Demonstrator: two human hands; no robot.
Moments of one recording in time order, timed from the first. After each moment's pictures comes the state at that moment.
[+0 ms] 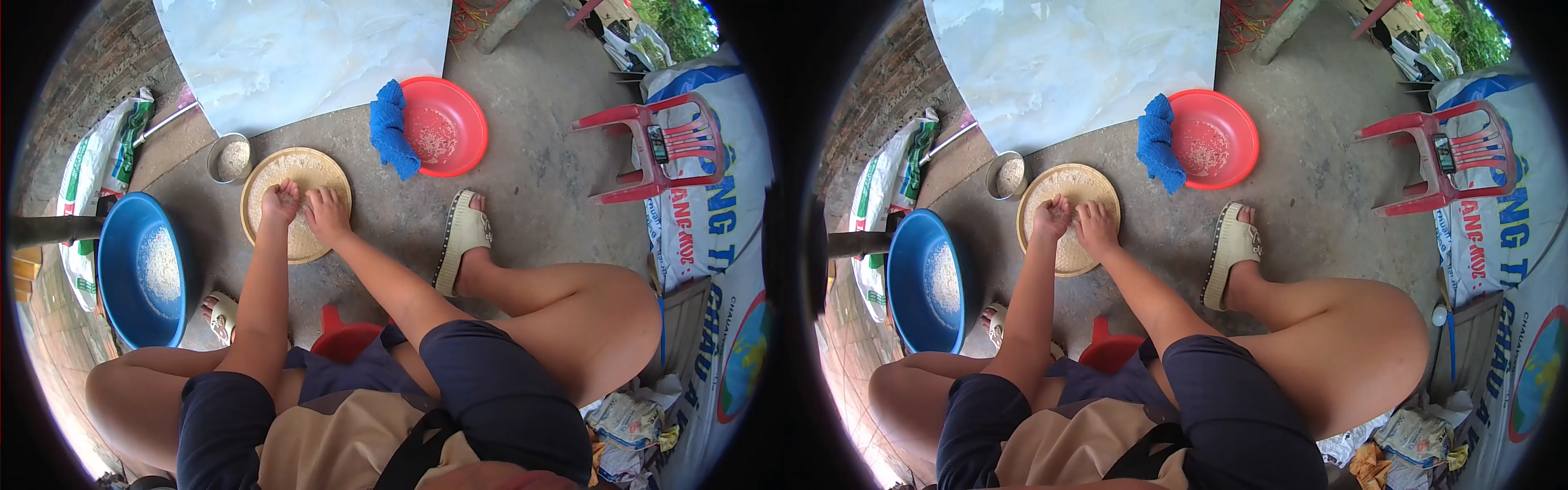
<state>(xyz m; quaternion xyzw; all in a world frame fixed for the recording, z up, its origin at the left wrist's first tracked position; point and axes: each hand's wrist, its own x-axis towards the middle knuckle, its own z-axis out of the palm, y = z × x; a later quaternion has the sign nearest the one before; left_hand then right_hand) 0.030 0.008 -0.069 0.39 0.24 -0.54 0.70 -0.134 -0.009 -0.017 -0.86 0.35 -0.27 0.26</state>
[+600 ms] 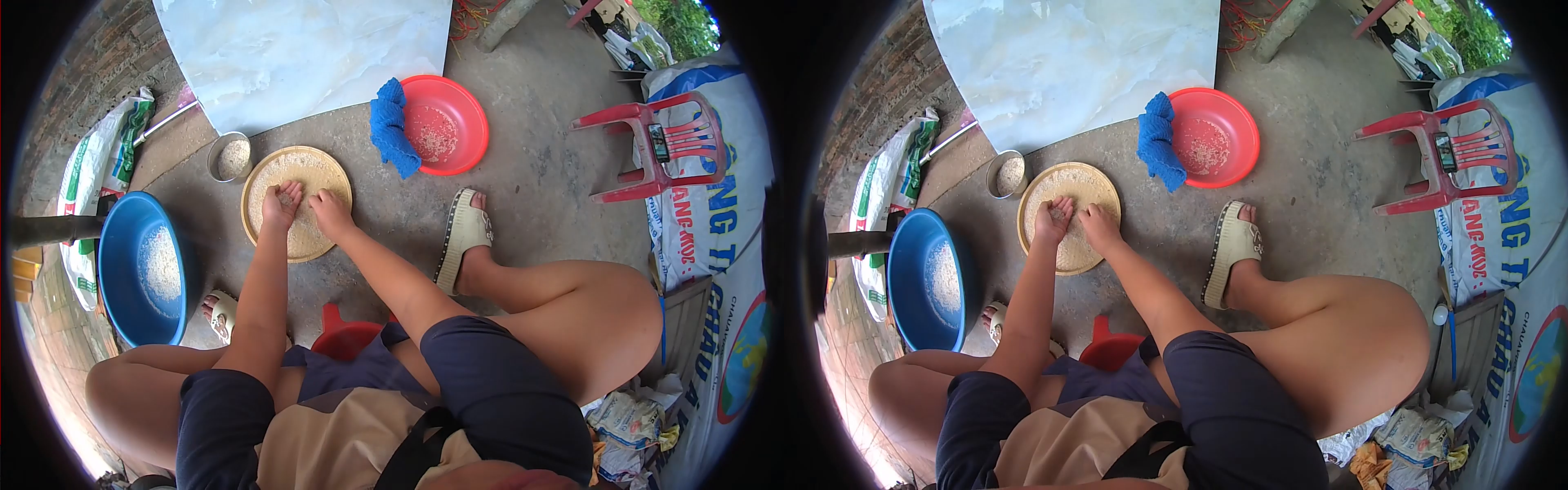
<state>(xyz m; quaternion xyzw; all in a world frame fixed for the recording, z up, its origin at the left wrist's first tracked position) 0.019 0.019 -0.056 0.46 0.16 -0.53 0.70 -0.140 -0.017 -0.030 -0.90 0.31 -0.16 0.26</state>
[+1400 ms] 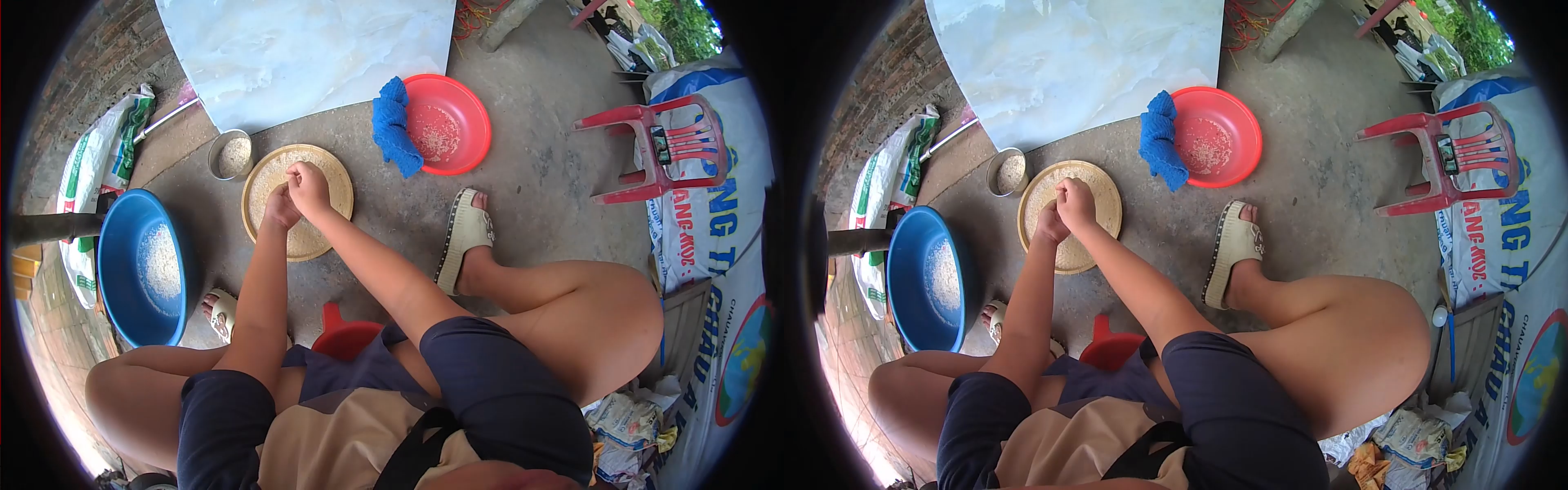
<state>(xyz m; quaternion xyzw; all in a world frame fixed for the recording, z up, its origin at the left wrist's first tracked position) 0.024 0.023 -0.068 0.34 0.12 -0.66 0.66 -0.073 -0.031 0.008 -0.71 0.39 -0.37 0.46</state>
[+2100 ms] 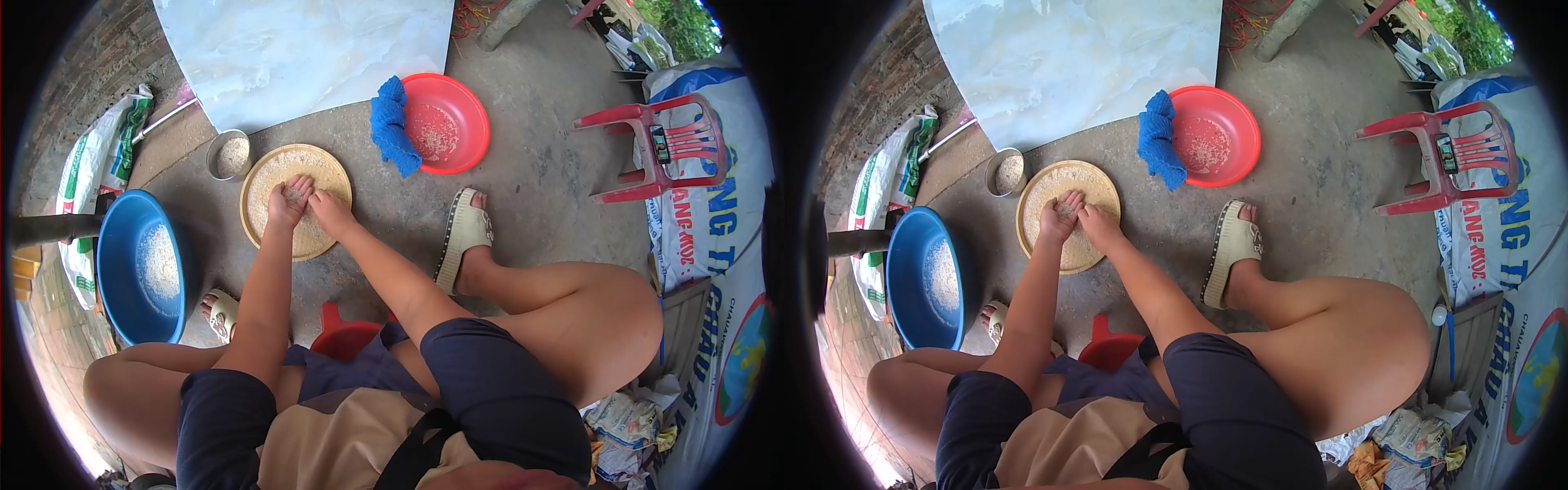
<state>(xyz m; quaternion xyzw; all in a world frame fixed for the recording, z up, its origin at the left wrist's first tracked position) 0.000 0.011 -0.041 0.36 0.18 -0.58 0.71 -0.141 -0.022 -0.036 -0.91 0.27 -0.16 0.25</state>
